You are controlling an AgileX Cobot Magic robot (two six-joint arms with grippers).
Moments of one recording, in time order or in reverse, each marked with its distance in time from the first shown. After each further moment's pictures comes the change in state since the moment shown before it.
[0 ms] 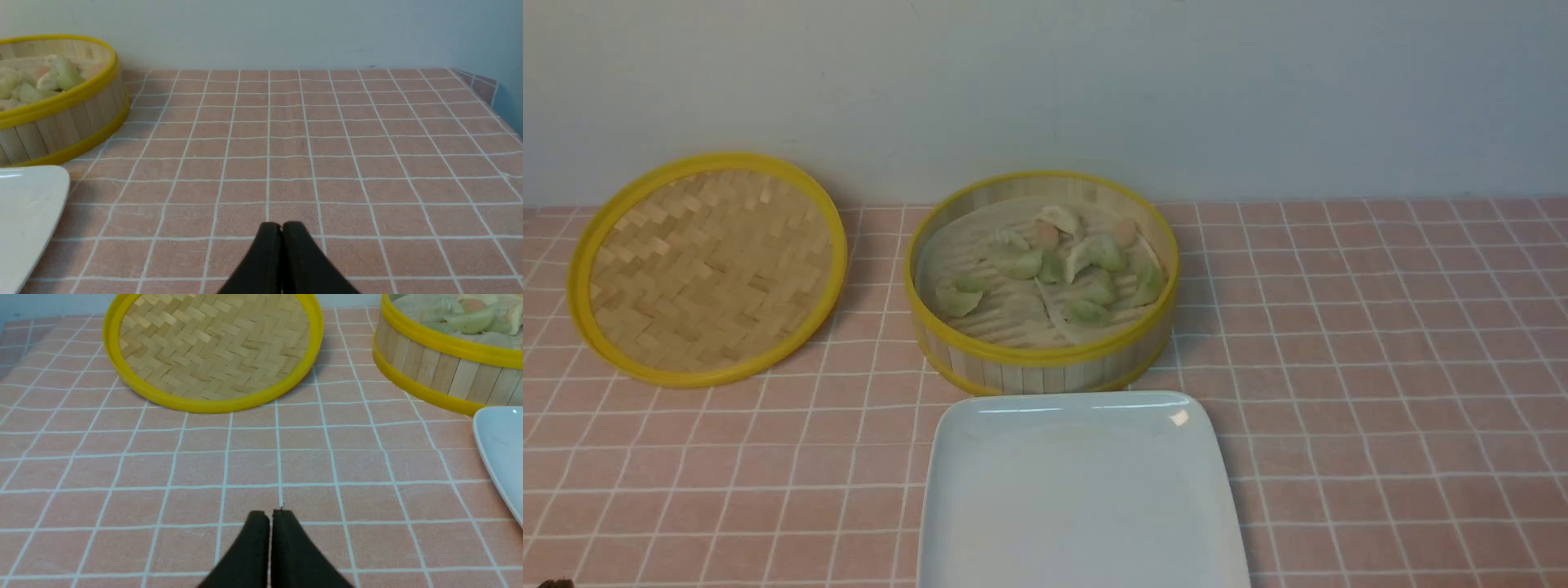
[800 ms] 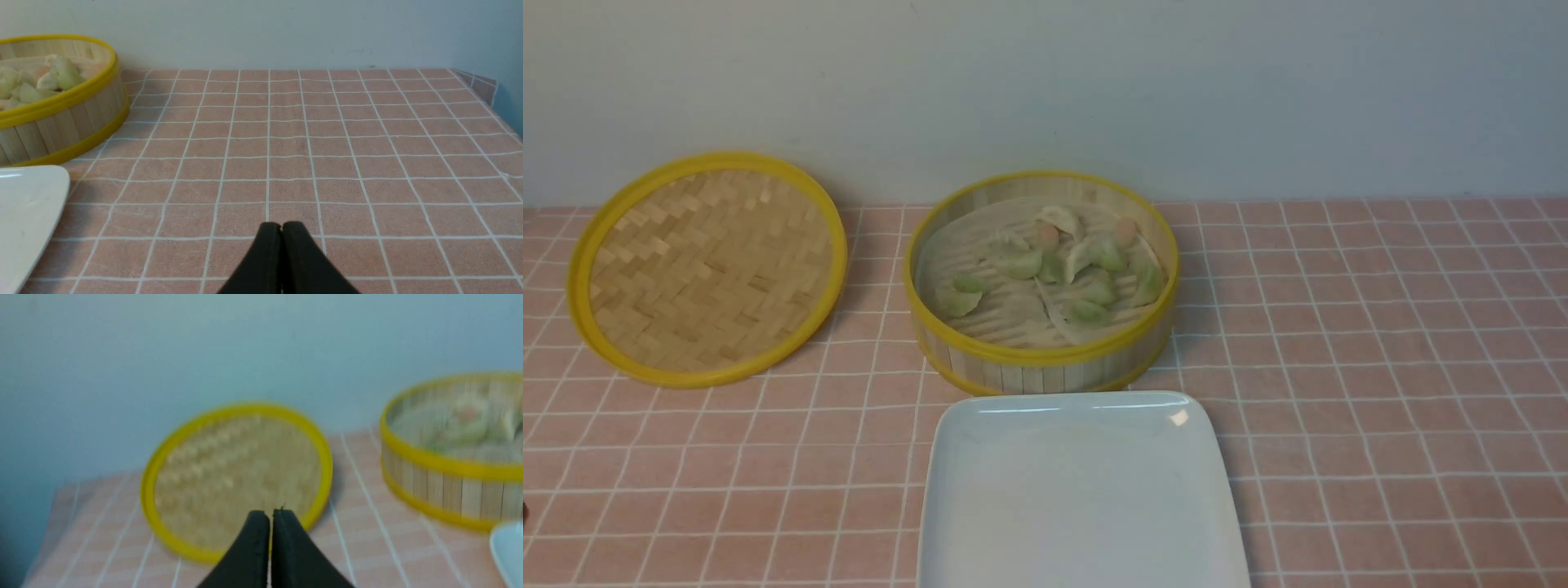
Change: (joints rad) right arm 0.000 0.000 0.000 0.000 0.000 -0.001; left arm 0.000 0.000 0.002 0.108 -0.393 0.045
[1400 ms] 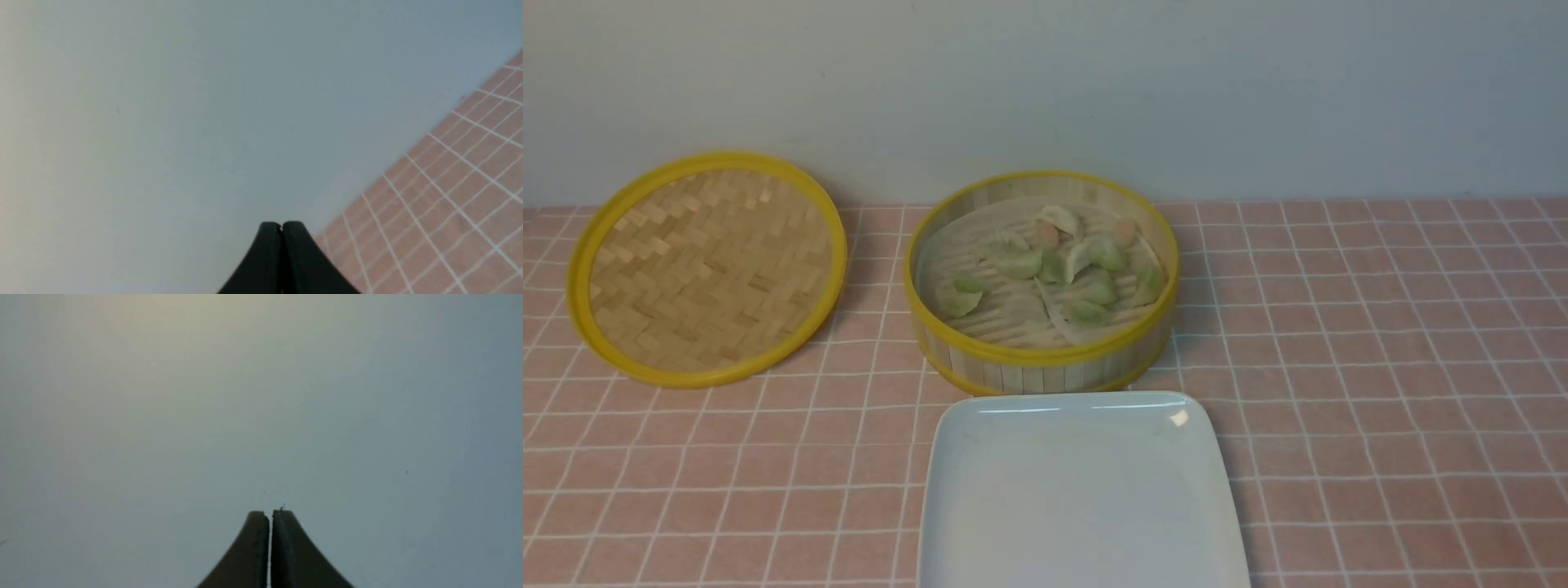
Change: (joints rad) right arm 0.000 0.000 0.010 0.603 -0.370 0.279; left arm 0.000 0.000 -0.001 0.007 -0.500 -0.271
